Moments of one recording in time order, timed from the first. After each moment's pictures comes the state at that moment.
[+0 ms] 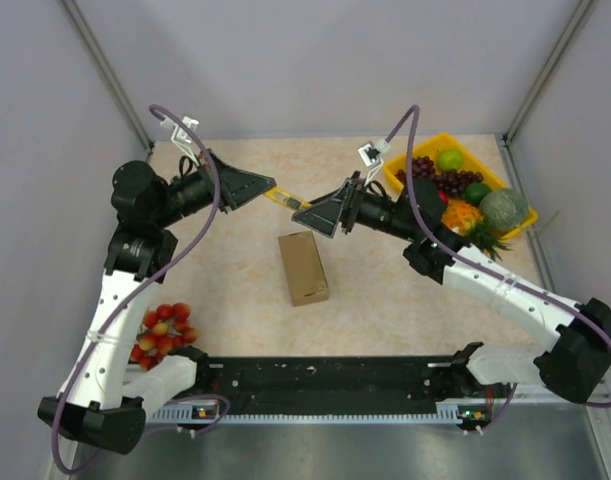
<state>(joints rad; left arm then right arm) -0.22 1.02 1.25 -0.12 0.87 -0.79 0.75 1.24 1.03 0.31 -0.50 0.77</state>
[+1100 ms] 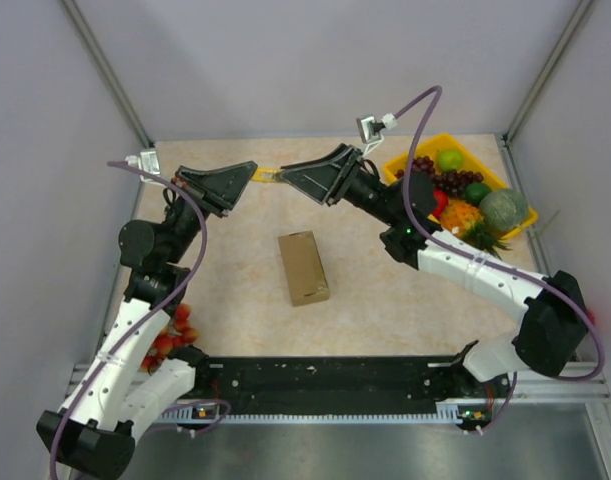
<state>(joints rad) -0.30 0.83 0.86 0.48 0.36 -1.01 0.79 1.41 1.14 0.82 -0.38 1.07</state>
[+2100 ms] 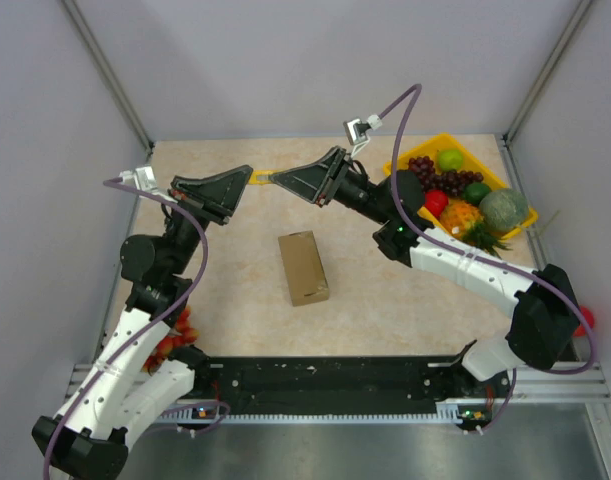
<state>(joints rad) -0.38 0.77 0.79 0.54 0.22 -0.90 0.80 1.46 1.17 0.78 -0.39 1.11</state>
